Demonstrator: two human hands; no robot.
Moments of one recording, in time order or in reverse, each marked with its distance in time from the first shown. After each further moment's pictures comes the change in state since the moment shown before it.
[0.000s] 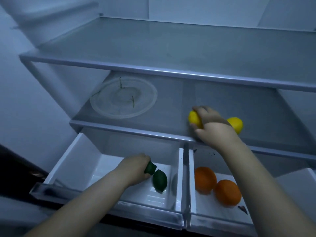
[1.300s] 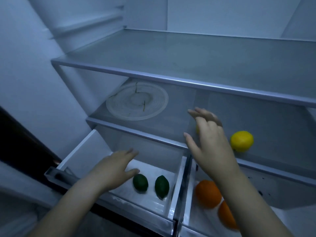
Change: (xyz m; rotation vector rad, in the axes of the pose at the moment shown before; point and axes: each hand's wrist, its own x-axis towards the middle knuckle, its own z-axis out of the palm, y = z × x) left_hand -0.067 0.002 -0.047 -0.120 0.057 -0.268; right_hand -0.034 -0.020 -0.003 0.242 0.247 -0.293
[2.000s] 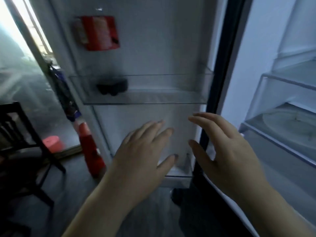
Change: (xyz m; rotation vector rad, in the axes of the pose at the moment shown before) left_hand -0.356 -0.085 -0.024 0.179 0.761 -0.576; right_hand -0.083 -0.333 0.036 0.395 -0.126 -0.810
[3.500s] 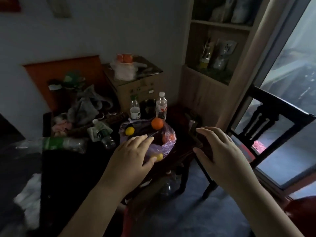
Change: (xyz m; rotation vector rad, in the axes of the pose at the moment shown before) left_hand -0.425 -0.673 -0.083 0.284 0.105 -1.483; right_hand 0.264 -0.692 0.605 0.711 -0.590 -1.010
